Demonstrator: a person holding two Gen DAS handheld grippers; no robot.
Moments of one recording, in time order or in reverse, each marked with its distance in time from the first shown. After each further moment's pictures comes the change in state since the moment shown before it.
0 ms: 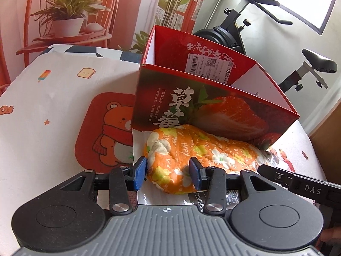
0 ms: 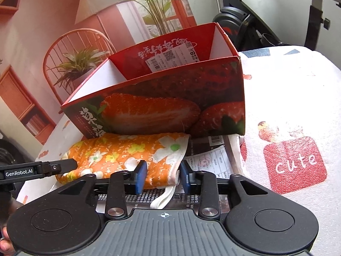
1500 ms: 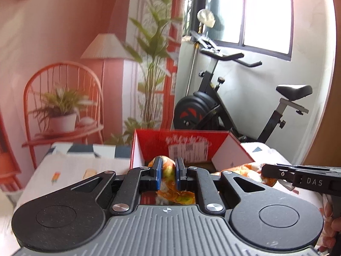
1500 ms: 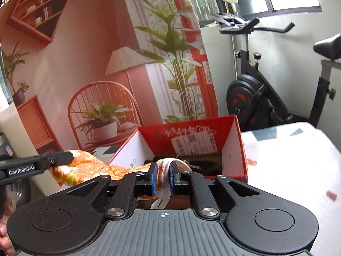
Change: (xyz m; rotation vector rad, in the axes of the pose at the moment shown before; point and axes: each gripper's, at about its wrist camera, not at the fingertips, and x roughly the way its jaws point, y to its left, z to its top) left arm -0.093 -0.057 0.061 0.227 -0.398 0.022; right arm -0.091 0.040 0.069 -0.144 -0.307 0.046
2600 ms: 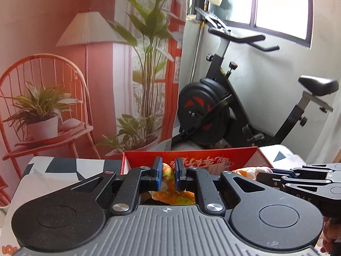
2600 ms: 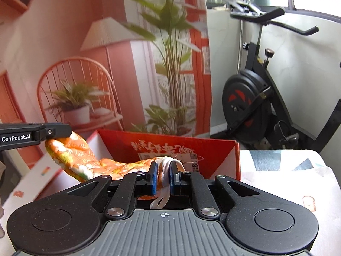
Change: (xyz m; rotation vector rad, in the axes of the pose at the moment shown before) left arm 0.160 0.005 0.051 0.011 0.135 0.008; right arm 0.169 -0.038 0.071 -0.127 0.155 -0.080
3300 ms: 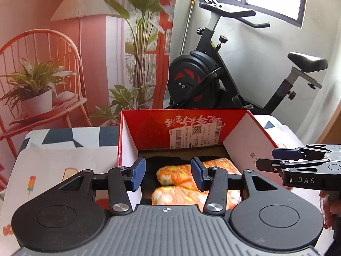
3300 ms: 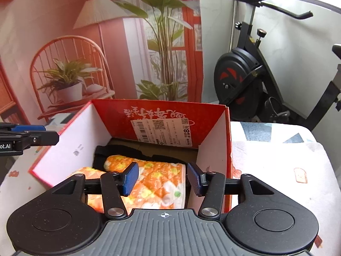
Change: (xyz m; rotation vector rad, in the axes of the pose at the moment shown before) left arm -0.032 0.018 -0.030 0.008 0.137 -0.075; right arm -0.023 0.001 -0.035 0.016 0.099 -0.042
